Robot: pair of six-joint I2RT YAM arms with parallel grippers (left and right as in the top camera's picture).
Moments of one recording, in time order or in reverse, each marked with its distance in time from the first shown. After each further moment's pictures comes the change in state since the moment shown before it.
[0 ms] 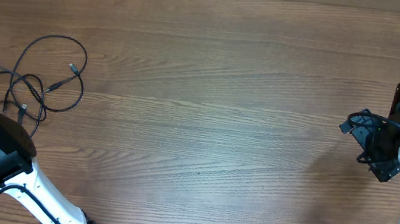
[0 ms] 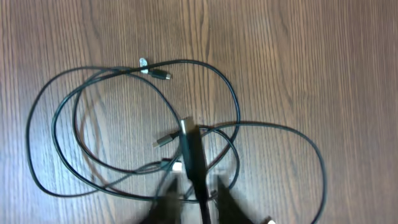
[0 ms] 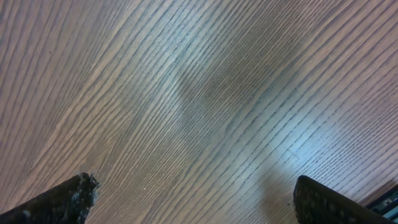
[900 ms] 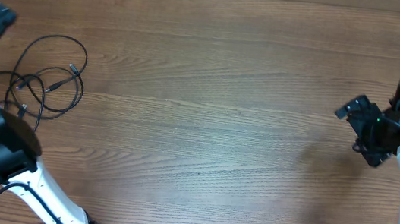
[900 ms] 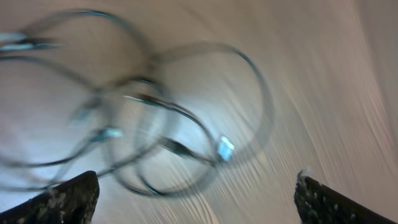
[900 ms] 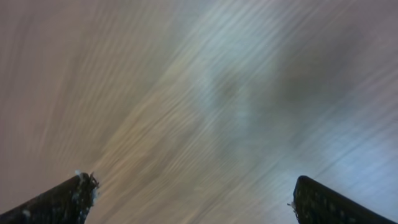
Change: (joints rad) left arm -0.074 0.000 0.000 0.031 0.374 0.357; right arm 0.021 0.000 0.000 0.147 -0.199 -0.001
